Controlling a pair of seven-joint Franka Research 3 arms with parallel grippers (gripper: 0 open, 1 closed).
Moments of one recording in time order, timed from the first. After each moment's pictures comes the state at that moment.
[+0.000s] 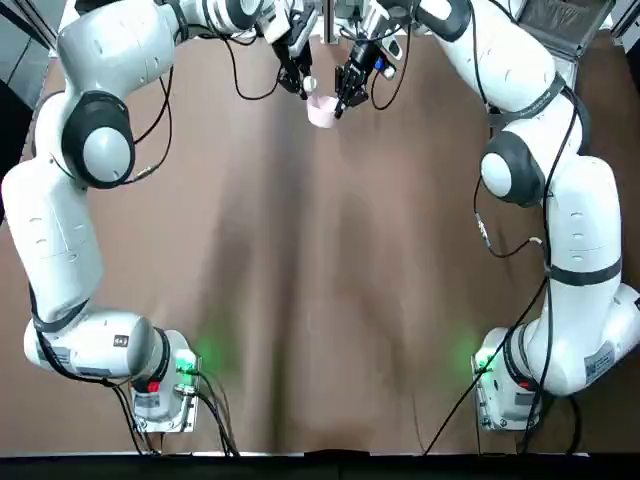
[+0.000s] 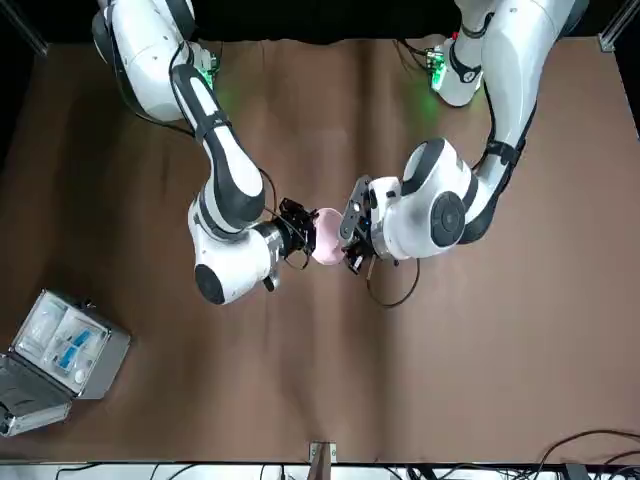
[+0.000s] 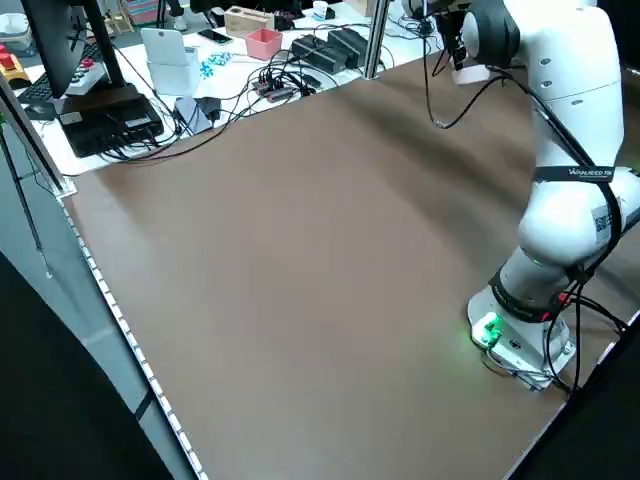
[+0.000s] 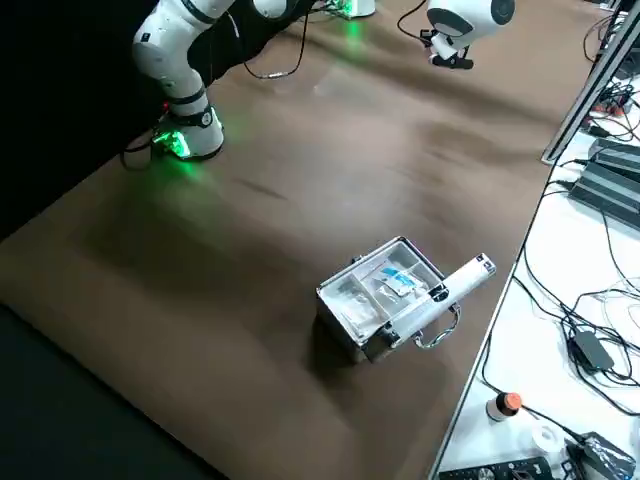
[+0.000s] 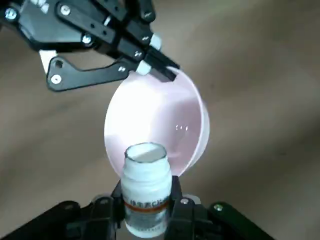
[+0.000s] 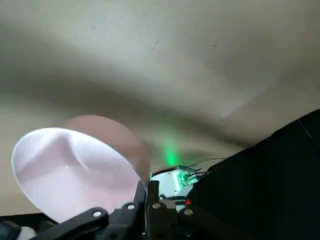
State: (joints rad) left arm -0.10 0.66 -0.60 -1.35 -0.10 1.97 1.50; right arm 0.46 0.85 0.05 -1.03 0.79 1.55 1.37
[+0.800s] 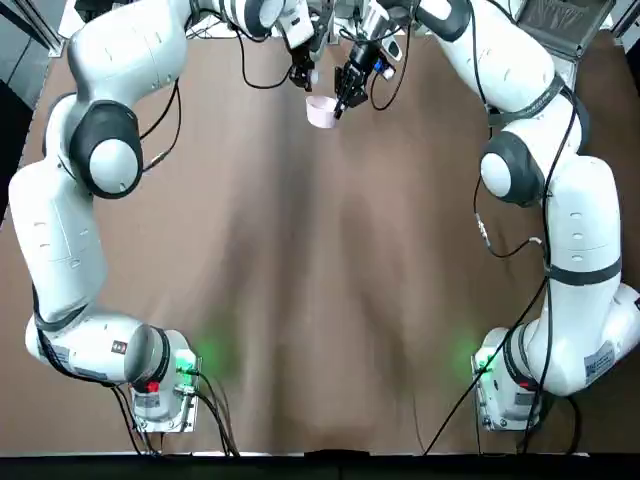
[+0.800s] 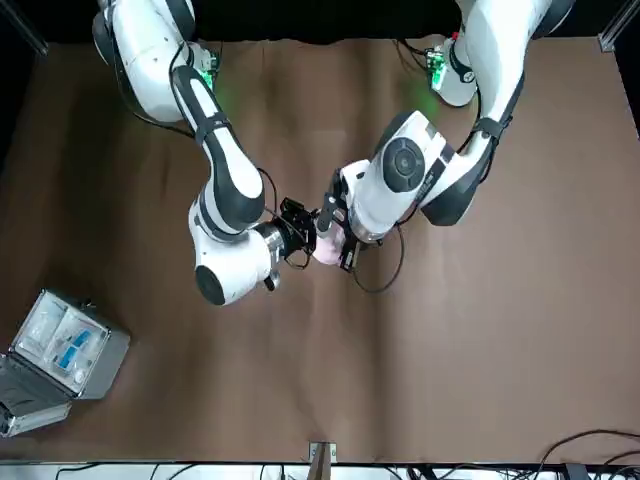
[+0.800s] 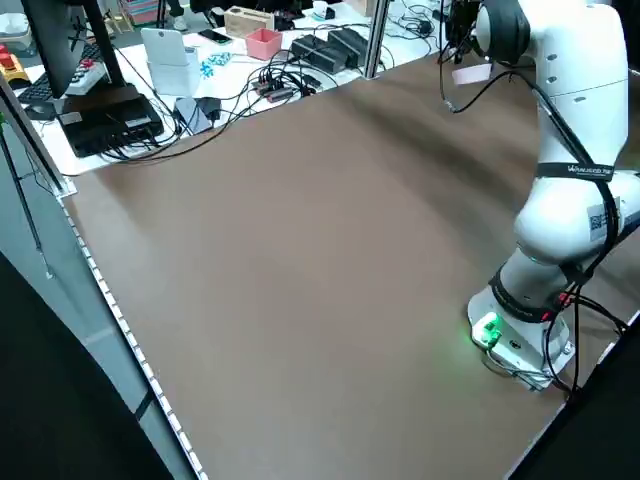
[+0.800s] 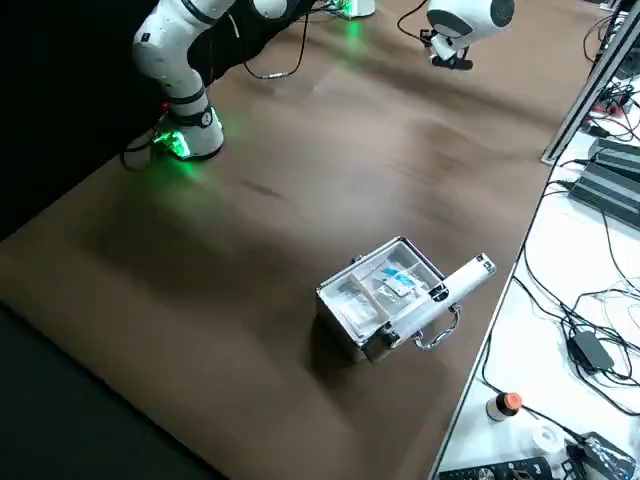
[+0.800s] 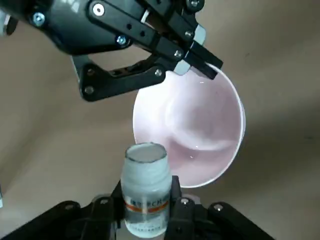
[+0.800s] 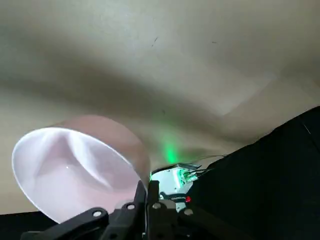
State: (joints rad) left arm -0.20 0.64 -0.60 -1.31 0.17 2.00 1.23; right arm 0.46 0.85 0.05 -1.03 0.80 1.54 1.37
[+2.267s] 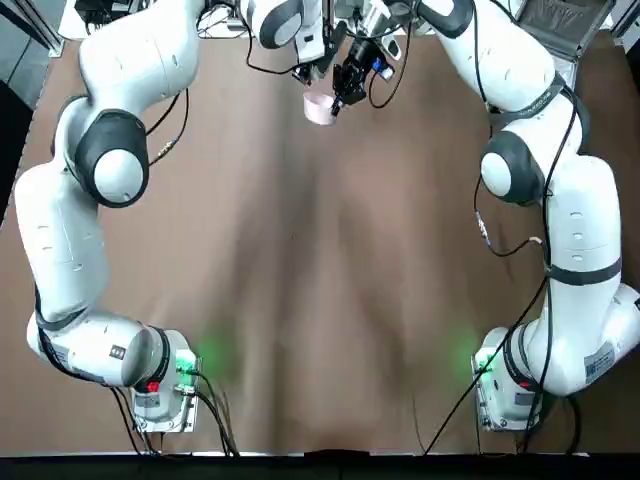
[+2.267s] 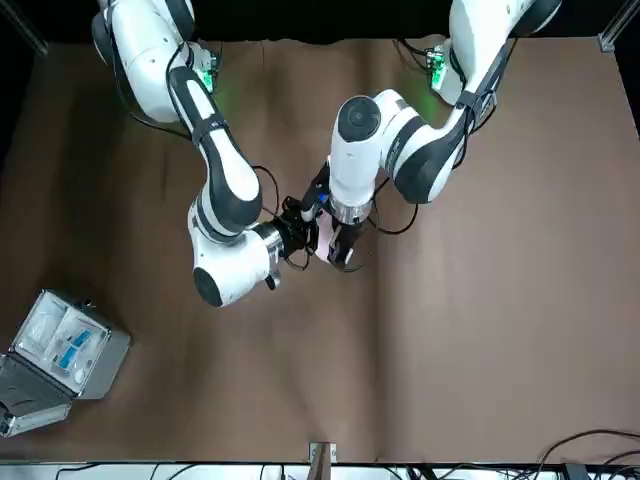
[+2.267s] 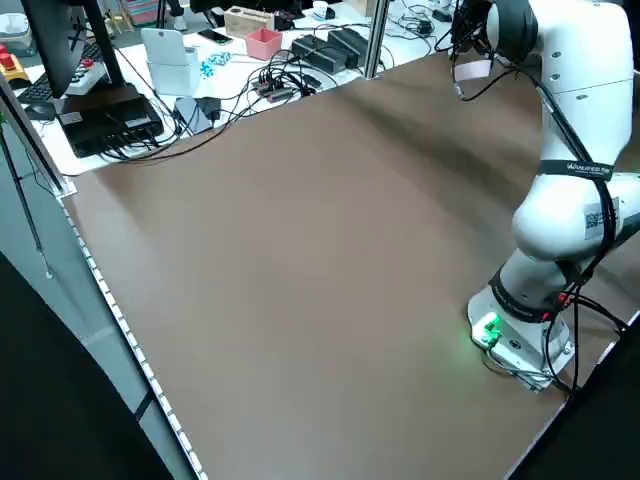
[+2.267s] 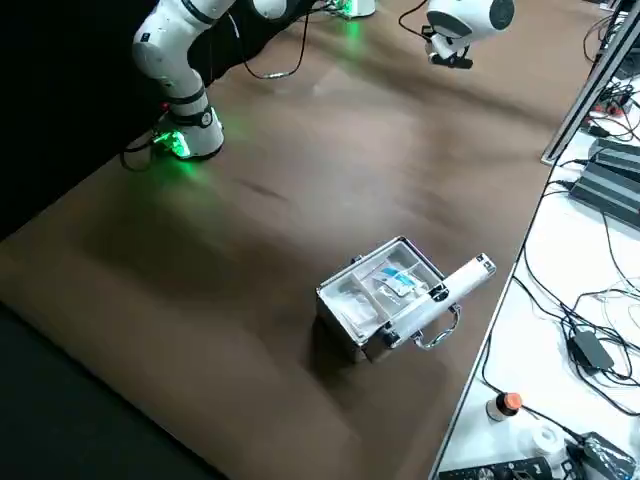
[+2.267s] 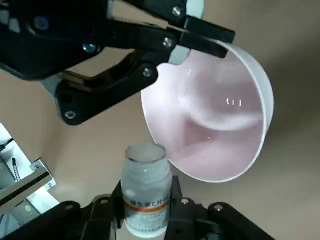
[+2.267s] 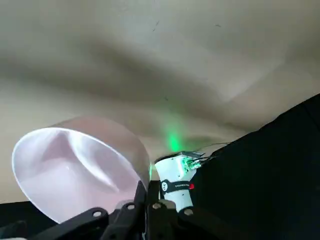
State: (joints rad) left arm -0.27 0.64 -0.60 -1.31 0.49 2.00 1.24; right arm 0.45 0.85 0.05 -1.03 0.86 1.54 1.39
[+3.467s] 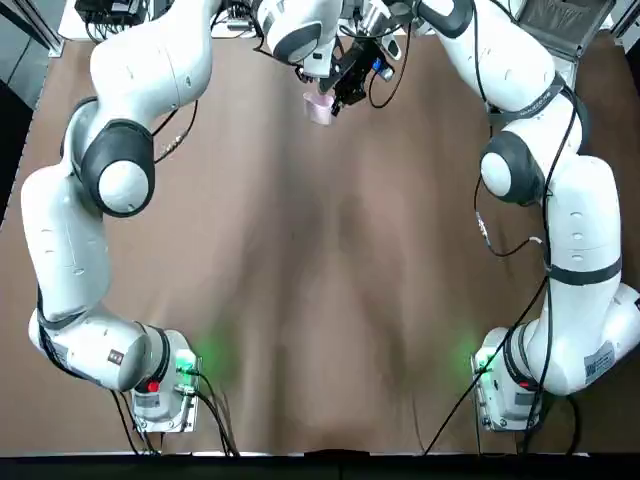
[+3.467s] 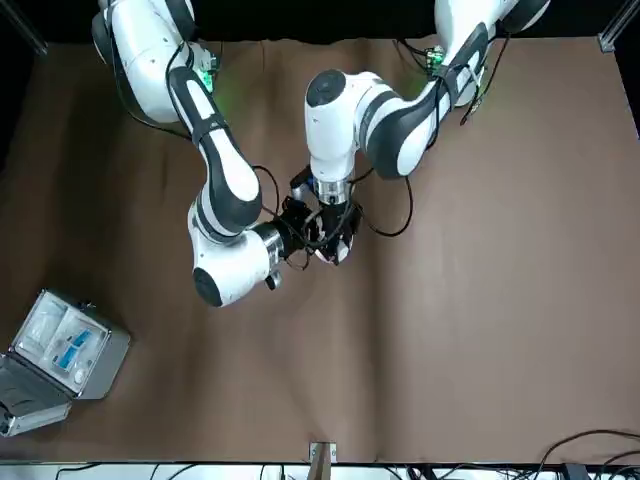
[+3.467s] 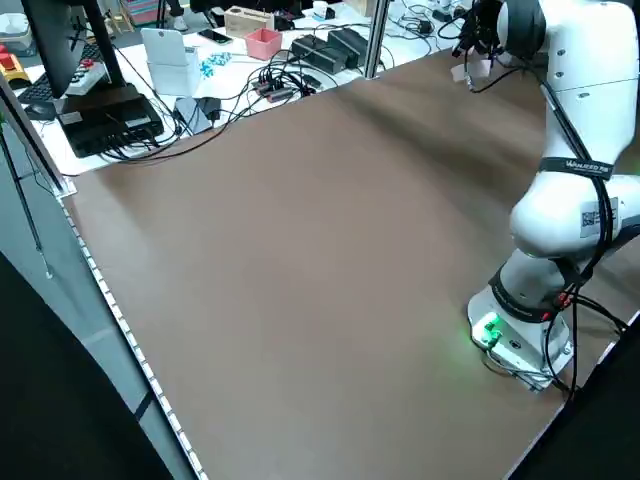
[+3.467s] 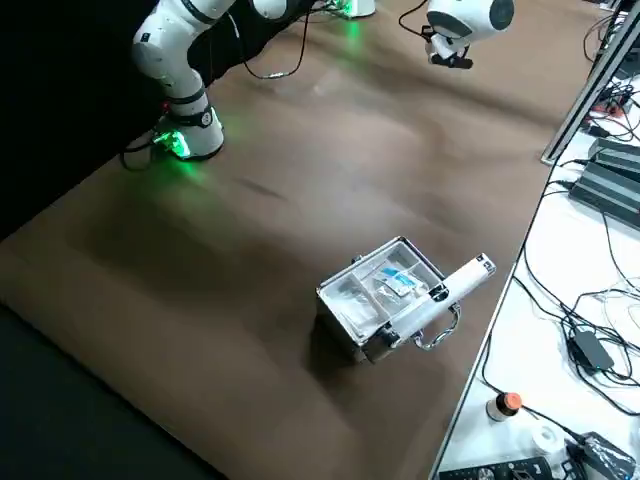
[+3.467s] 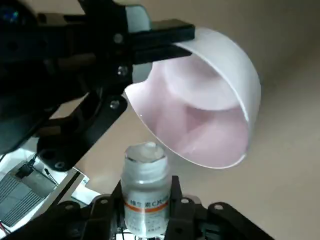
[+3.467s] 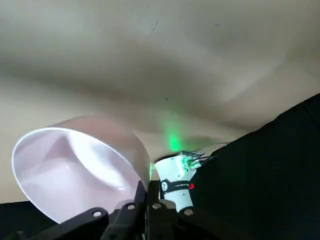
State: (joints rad) left arm -0.35 0.64 -0.60 -1.31 0.72 1.96 1.36; right arm 0.45 0.85 0.05 -1.03 0.86 1.54 1.39
